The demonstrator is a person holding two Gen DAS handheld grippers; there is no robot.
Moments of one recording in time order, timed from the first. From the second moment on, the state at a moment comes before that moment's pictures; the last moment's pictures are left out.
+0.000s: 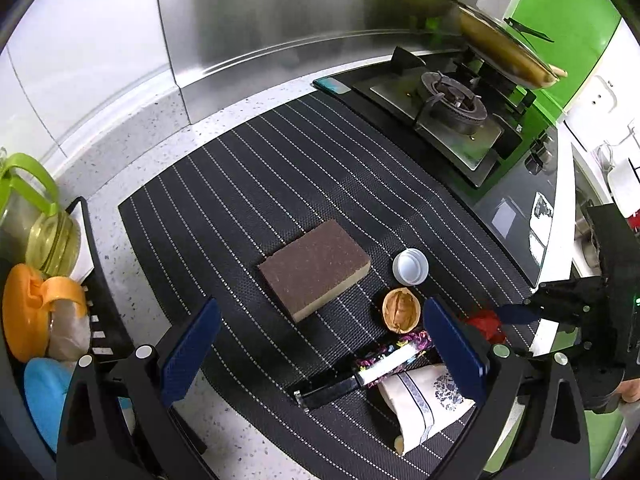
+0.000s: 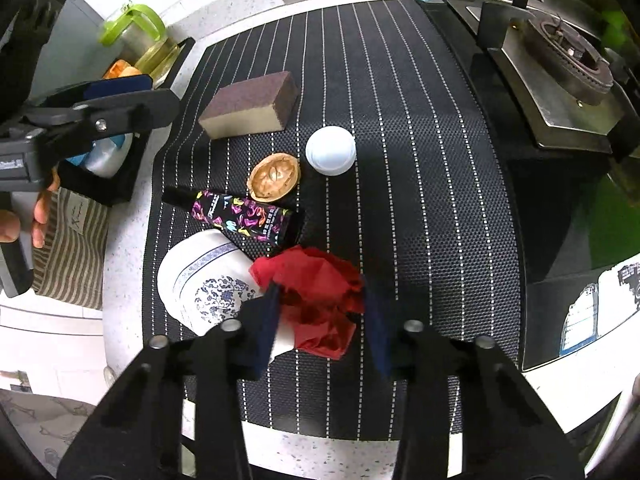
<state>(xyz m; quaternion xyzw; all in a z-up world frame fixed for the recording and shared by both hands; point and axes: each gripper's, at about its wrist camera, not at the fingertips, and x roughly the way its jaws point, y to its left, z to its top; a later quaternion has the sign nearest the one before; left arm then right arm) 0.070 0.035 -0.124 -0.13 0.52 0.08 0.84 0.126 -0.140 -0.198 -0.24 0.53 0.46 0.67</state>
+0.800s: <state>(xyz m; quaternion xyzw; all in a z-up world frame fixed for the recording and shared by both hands) 0.116 0.048 -0.177 -0.06 0.58 0.00 0.81 0.141 -0.162 -0.151 -0.18 0.52 0.45 0.70</state>
